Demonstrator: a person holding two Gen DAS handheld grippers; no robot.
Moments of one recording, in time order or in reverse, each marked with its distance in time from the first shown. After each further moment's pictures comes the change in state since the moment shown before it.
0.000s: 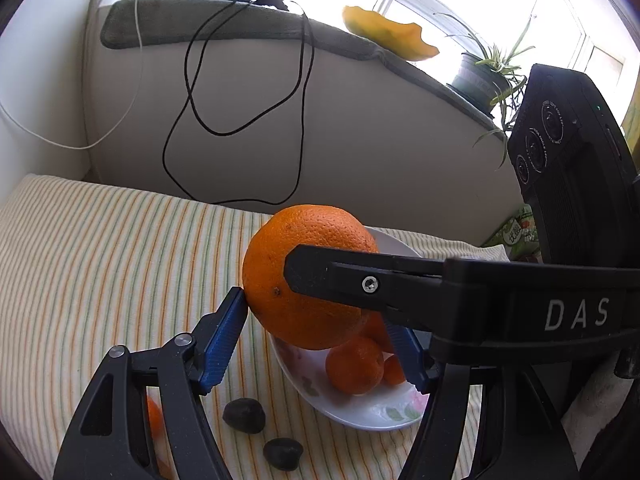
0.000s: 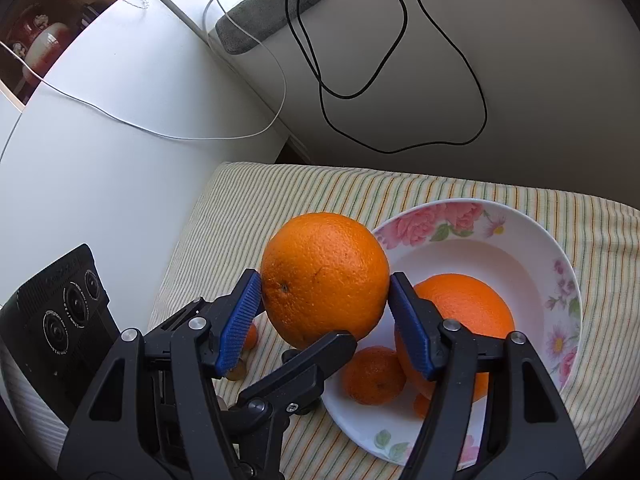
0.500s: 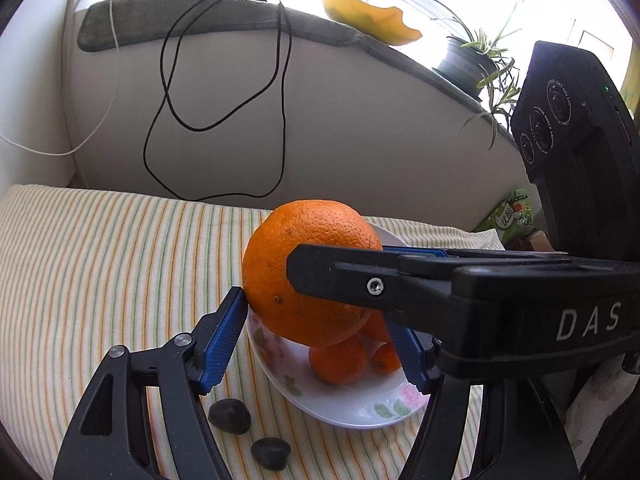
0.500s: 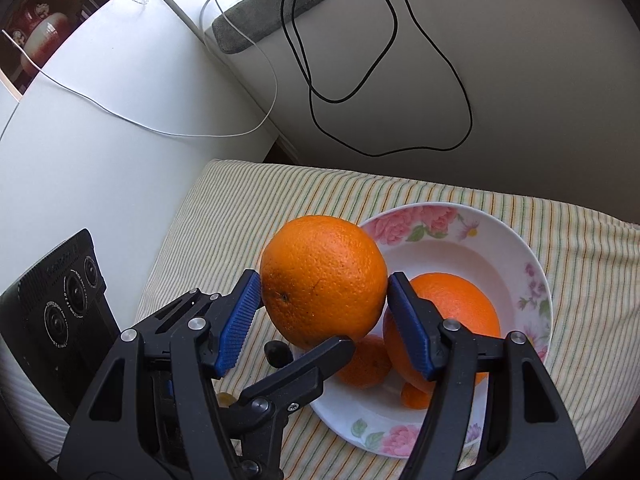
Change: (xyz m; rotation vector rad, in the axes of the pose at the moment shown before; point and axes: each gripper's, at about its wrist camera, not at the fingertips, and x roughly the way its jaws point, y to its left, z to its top) left arm 0.010 -0.010 0.003 0.052 0.056 -0.020; right arm -0.011 -0.002 0.001 -0.024 0.005 -0.053
